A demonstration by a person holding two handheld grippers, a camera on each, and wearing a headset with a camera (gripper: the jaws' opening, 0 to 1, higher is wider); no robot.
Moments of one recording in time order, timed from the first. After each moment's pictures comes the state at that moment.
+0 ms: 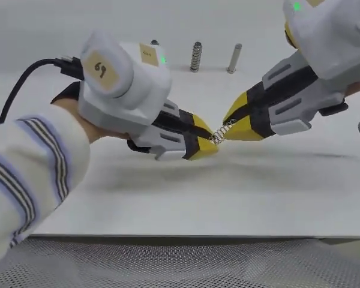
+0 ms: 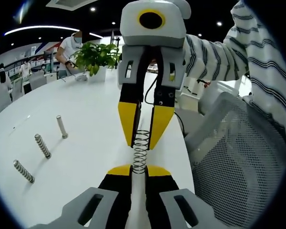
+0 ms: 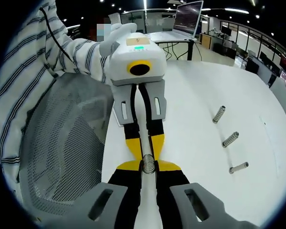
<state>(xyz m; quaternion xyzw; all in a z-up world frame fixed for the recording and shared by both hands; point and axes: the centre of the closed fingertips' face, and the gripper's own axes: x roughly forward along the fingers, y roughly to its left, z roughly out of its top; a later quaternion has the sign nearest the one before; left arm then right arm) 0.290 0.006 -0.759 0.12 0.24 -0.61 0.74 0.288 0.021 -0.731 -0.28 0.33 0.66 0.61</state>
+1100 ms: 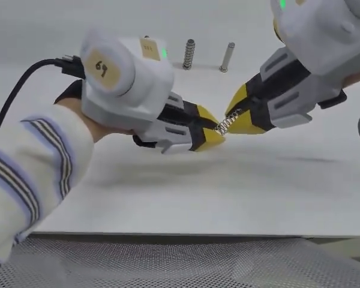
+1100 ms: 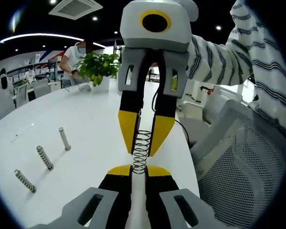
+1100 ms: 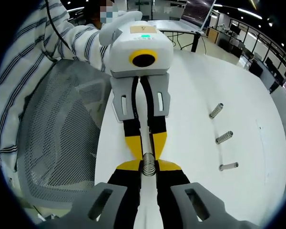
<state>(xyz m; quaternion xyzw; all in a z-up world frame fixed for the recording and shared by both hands) 0.303 -0.010 -0.747 0.10 0.20 -0.60 0.77 0.296 0.005 -0.733 -0.36 0.34 0.64 0.59</state>
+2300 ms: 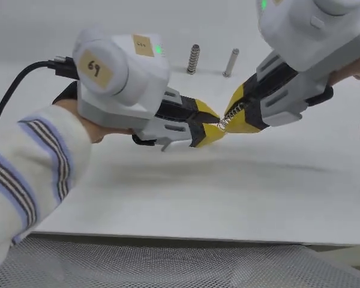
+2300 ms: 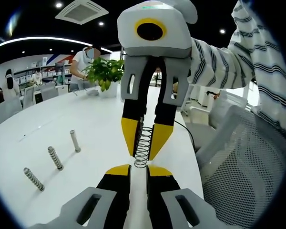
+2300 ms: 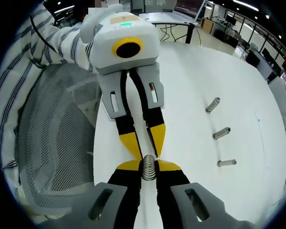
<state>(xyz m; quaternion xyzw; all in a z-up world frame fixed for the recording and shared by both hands) 0.314 0.003 -0.737 0.09 0.18 -0.57 0.79 0.307 0.012 -0.734 -0.36 0.38 0.61 0.60</state>
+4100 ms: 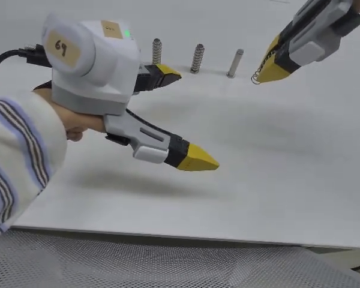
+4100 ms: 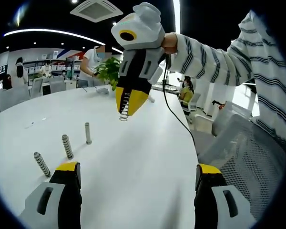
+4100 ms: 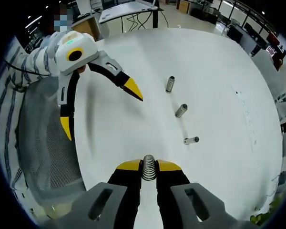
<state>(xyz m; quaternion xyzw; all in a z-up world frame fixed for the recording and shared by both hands) 0.324 0.031 -0.736 0.04 0.20 -0.55 0.81 0.391 -0.023 -0.712 -0.37 0.45 0.52 0.62</state>
